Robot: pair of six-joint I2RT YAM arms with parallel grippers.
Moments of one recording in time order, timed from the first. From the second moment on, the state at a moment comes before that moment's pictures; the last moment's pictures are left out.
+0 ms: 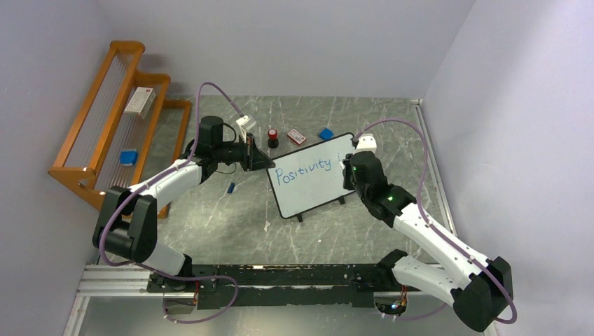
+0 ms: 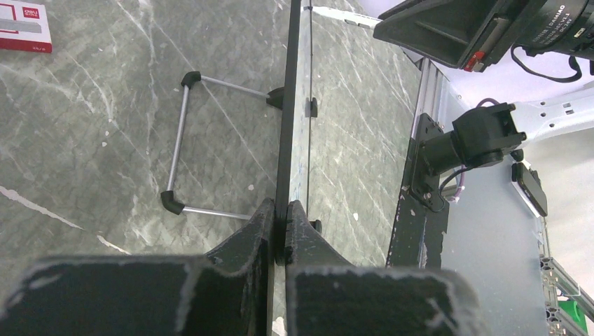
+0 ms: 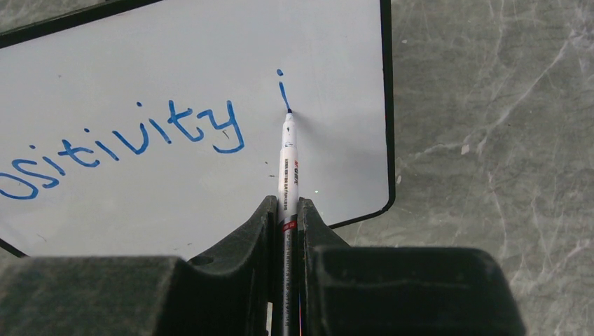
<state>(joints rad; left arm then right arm) -0.34 1.50 0.90 0.14 0.95 -0.23 0.60 0.97 0.74 -0.32 0.39 0.27</state>
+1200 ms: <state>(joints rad) -0.34 1.50 0.90 0.14 0.95 -0.22 0.60 0.96 0.73 -0.28 0.42 0.27</state>
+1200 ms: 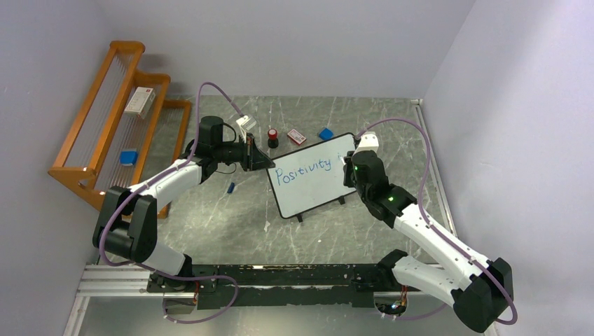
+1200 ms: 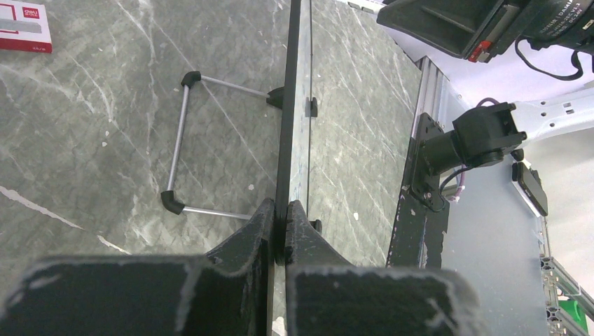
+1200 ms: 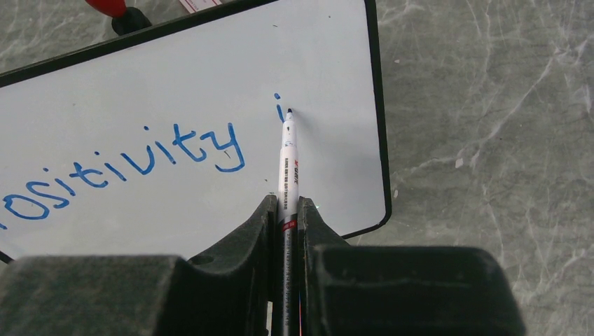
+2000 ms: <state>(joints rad) -0.34 1.50 0.90 0.14 0.95 -0.22 0.59 0.97 0.73 -0.27 0.41 0.26</state>
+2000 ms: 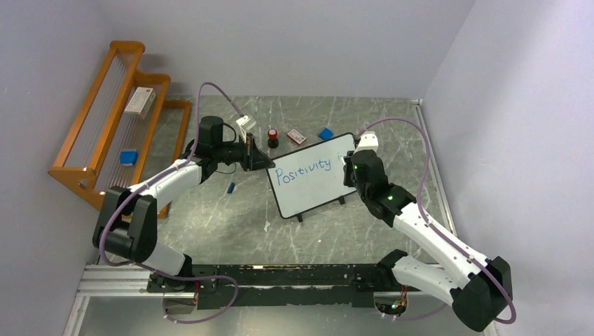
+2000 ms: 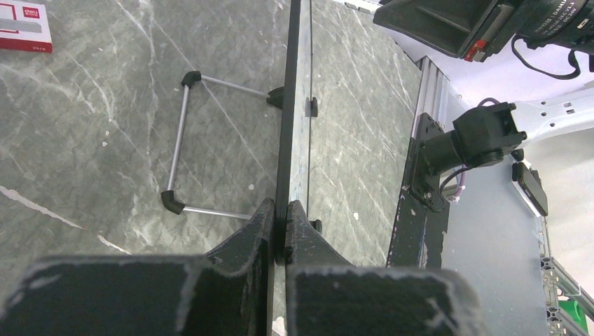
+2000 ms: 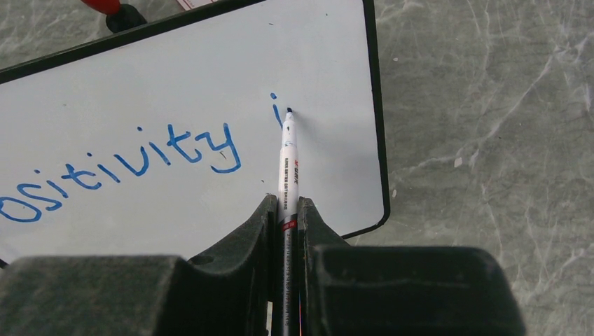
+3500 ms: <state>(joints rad) -0.34 1.50 0.90 0.14 0.95 -0.22 0.59 0.98 0.74 -0.27 0.42 0.26</state>
